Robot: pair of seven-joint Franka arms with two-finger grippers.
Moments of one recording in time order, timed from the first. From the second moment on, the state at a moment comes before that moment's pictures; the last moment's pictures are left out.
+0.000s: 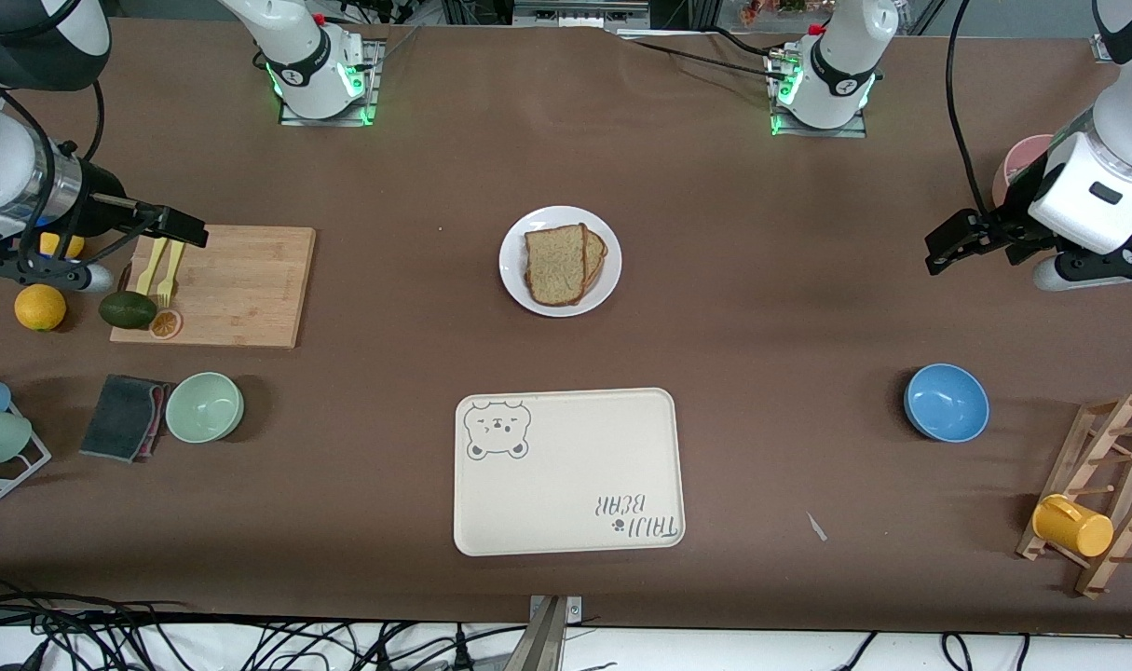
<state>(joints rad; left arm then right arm) -0.07 0.07 -0.05 -1.54 0.01 1.62 -0.27 0.01 0.09 0.08 -1.61 0.02 1.50 0.25</state>
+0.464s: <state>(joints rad) -0.07 0.07 -0.05 -1.54 0.01 1.62 -0.27 0.01 0.09 0.10 -1.61 0.02 1.47 0.25</state>
